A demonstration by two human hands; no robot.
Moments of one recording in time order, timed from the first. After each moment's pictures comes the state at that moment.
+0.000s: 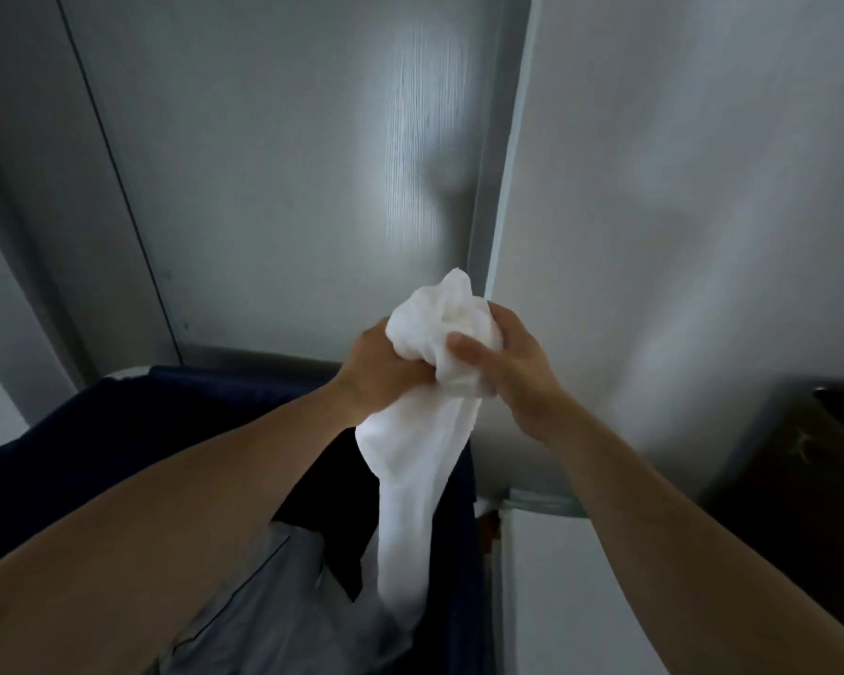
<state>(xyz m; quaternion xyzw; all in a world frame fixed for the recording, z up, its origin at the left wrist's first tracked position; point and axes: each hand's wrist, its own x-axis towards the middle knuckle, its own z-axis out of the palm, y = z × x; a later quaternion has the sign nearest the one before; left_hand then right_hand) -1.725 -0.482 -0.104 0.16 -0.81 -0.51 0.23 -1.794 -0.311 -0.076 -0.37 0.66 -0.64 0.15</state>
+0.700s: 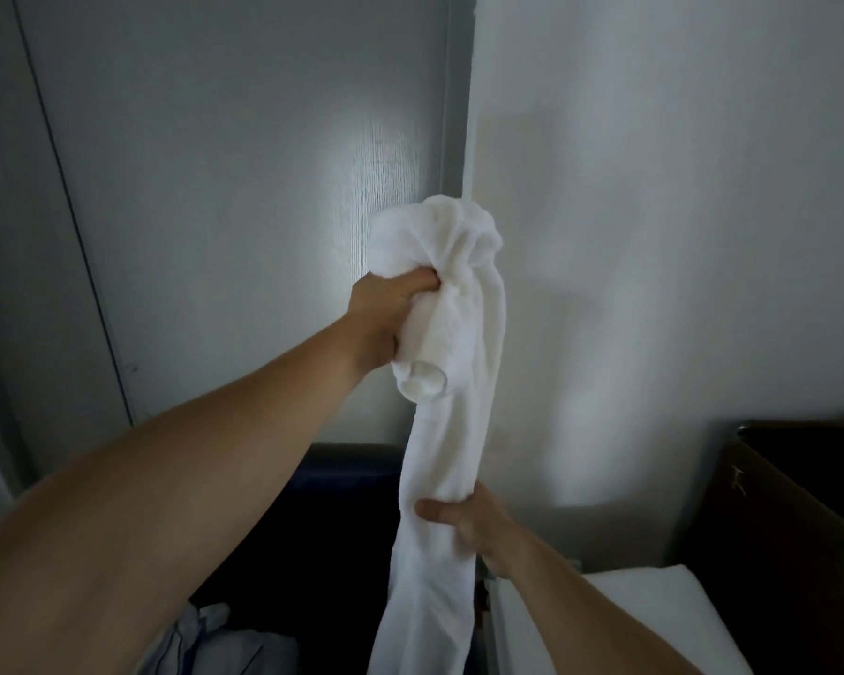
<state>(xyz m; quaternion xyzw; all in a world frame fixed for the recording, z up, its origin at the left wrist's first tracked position) -1.739 -0.463 0.057 0.11 -0.66 -0.68 0.28 -1.779 -0.312 -0.156 -0.16 0.75 -0.59 0.27</state>
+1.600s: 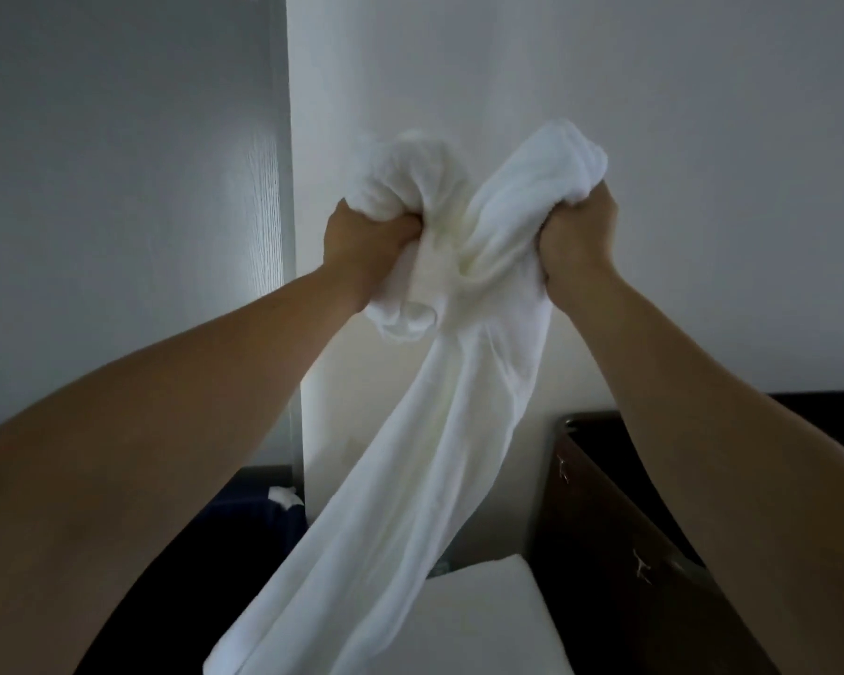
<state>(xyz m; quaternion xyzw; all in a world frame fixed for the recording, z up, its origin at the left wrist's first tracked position) -1.840 -0.272 0.128 0.07 -0.73 -0.55 0.40 -1.872 -0.079 0.146 -0.20 0.62 -0.70 -0.29</state>
